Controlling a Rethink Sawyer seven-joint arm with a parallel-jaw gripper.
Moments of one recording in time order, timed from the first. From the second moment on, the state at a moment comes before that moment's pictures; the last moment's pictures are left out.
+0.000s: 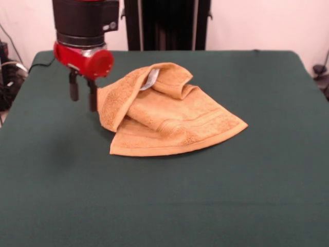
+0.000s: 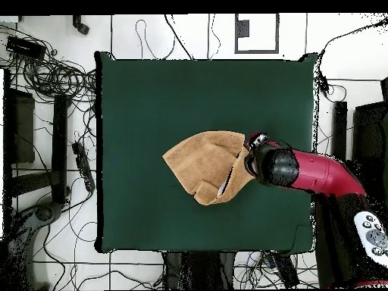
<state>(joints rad) -0.56 -0.62 0.17 1.60 -0.38 0.42 2.31</state>
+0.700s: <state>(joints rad) -0.63 -0.61 0.39 1.65 -0.43 0.51 2.08</state>
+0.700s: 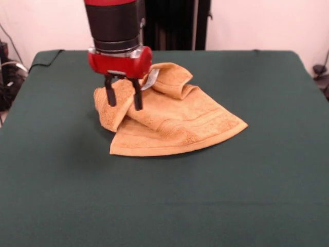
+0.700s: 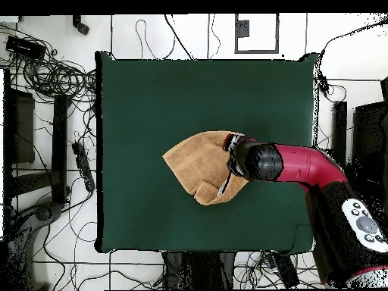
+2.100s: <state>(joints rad) -0.52 -0.63 0.31 1.69 -0.43 0.51 2.08</state>
